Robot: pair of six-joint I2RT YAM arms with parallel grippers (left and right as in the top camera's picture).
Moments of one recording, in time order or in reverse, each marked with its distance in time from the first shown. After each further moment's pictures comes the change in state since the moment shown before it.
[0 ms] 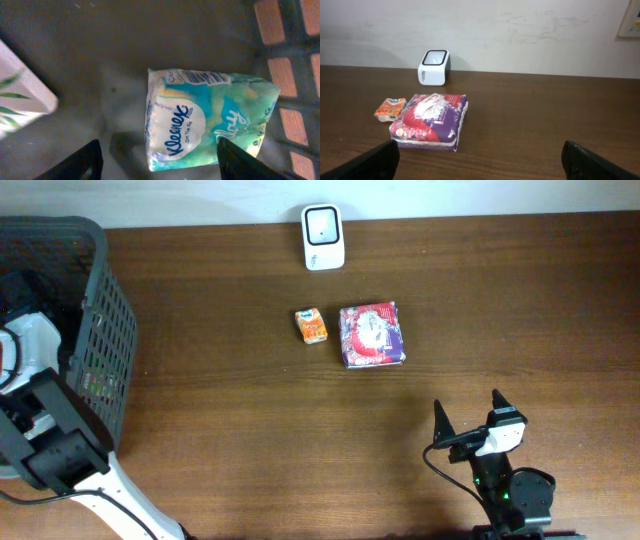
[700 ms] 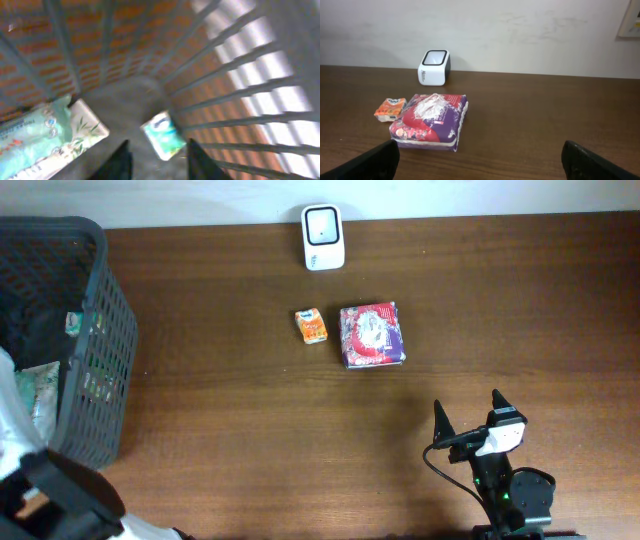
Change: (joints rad) left arm 0.095 -0.406 -0.048 0.039 0.007 0.082; right arm 0.000 0.000 0.000 0.000 0.000 0.000
